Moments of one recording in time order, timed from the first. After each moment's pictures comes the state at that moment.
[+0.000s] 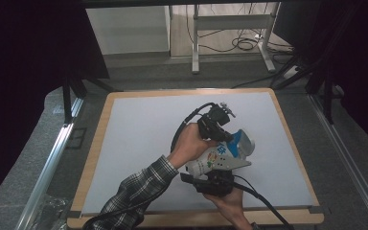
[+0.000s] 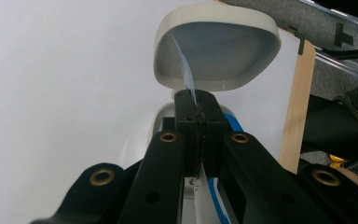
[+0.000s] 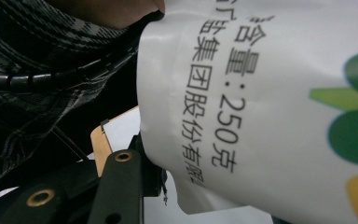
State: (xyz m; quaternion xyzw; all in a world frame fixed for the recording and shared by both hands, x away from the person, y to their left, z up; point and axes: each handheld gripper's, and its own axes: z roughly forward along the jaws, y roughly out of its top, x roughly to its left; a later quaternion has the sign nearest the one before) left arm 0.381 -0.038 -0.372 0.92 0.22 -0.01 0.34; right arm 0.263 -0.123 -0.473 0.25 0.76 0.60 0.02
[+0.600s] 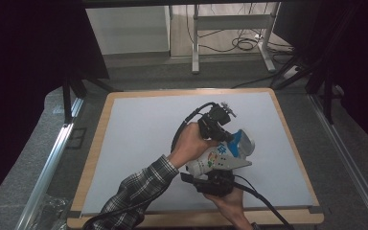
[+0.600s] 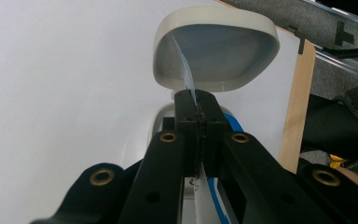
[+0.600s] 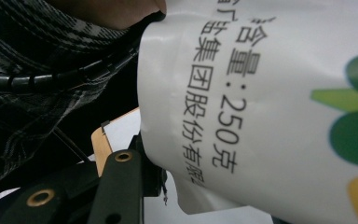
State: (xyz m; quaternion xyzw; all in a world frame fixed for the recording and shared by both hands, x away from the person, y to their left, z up) left arm 0.381 -0.039 -0.371 0.92 0.22 -0.01 0.33; right arm 0.263 -0.124 -0.472 0.25 0.76 0.60 0.02
